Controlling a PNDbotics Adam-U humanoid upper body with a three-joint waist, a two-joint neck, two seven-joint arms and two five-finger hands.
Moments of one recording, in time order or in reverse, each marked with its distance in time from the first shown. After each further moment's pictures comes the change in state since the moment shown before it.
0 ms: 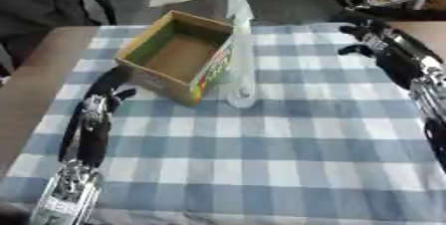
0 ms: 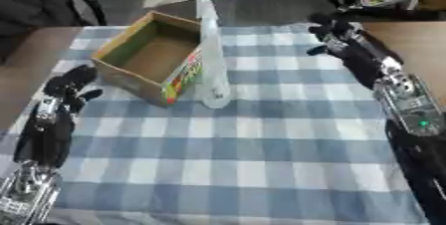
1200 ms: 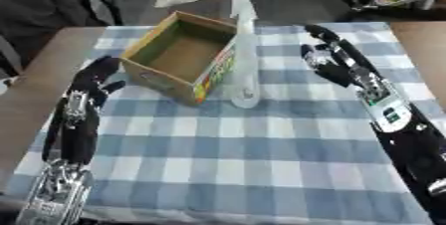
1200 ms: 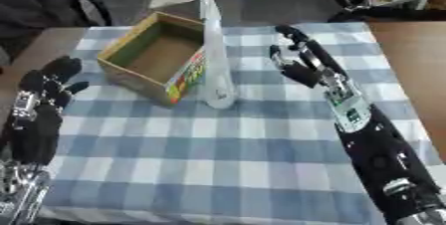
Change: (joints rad) left arm -0.019 -0.001 0.009 -0.018 0.018 -0.003 -0.004; right arm -0.055 0.123 0.002 0.162 0.601 -0.162 -0.330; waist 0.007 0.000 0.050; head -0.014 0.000
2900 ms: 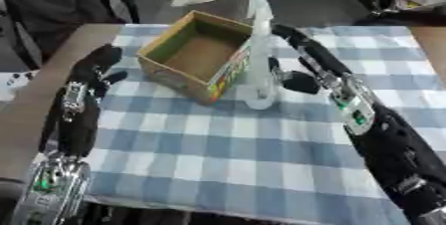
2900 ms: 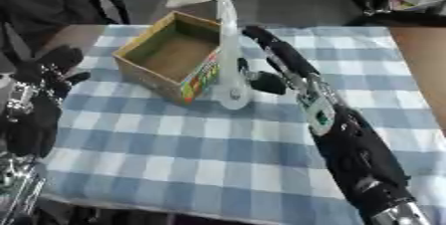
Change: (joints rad) left arm -0.045 -0.007 -0.005 -0.012 0.008 0.022 -0.057; right arm -0.019 0.057 0.042 -0.004 0.240 -0.064 -0.116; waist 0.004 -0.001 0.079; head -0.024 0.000
